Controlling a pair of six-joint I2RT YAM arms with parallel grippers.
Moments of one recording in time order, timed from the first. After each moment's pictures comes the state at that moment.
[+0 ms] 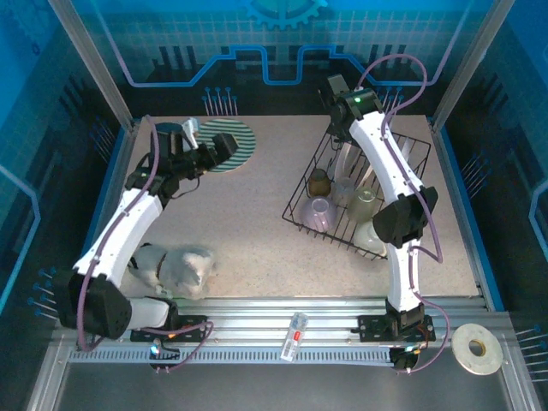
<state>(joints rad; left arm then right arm) -0.19 1.29 1.20 -0.41 0.36 -0.69 0.37 2.14 2.42 -1.46 0.55 0.86</state>
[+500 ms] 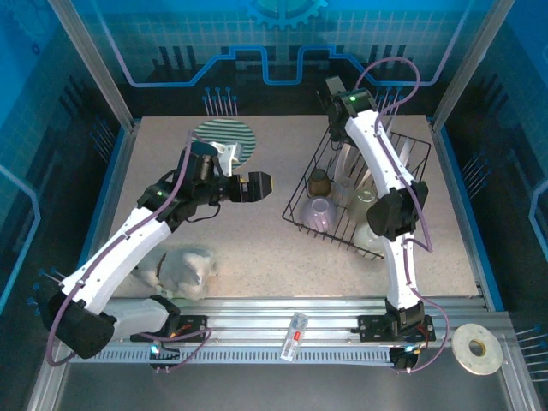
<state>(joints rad) -0.49 1.20 1.20 -0.58 0.30 -0.53 0.36 2.25 2.51 -1.48 0.55 0.86</state>
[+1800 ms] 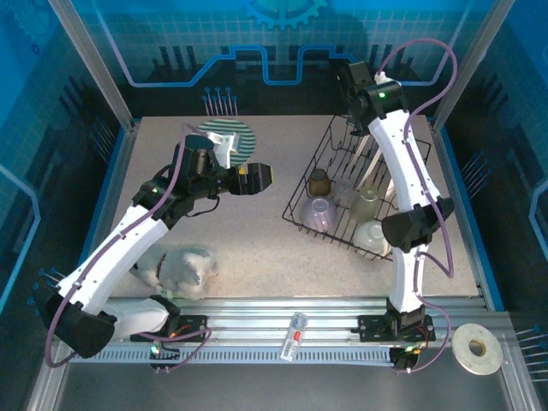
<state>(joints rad) -0.49 1.21 1.26 -0.55 0.29 -0.51 0.34 2.04 2.50 -1.51 0.63 0.80</state>
